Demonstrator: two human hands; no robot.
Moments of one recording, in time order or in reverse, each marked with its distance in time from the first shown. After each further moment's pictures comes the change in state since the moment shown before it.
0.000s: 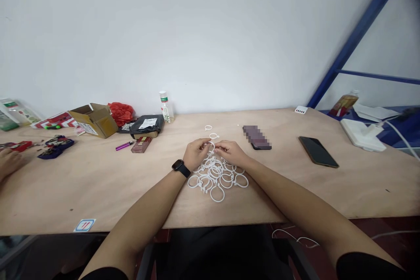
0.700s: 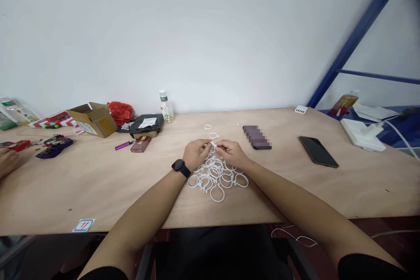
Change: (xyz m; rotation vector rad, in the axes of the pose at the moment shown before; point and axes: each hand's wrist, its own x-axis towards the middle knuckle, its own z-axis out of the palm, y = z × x) left_hand 0.001 0.005 -0.003 0.171 -0.075 0.048; right_hand -0.004 -0.015 0.002 0.112 0.127 0.024
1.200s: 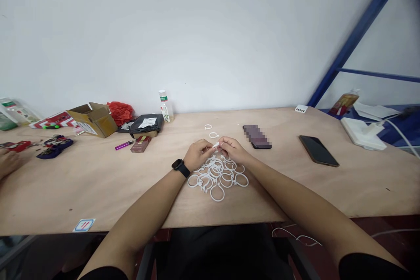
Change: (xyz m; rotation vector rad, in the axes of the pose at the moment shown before) left_hand -0.001 0.001 0.000 -0.216 -0.124 0.023; right_hand 0.005 0.011 -0.001 0.497 -0.123 0.318
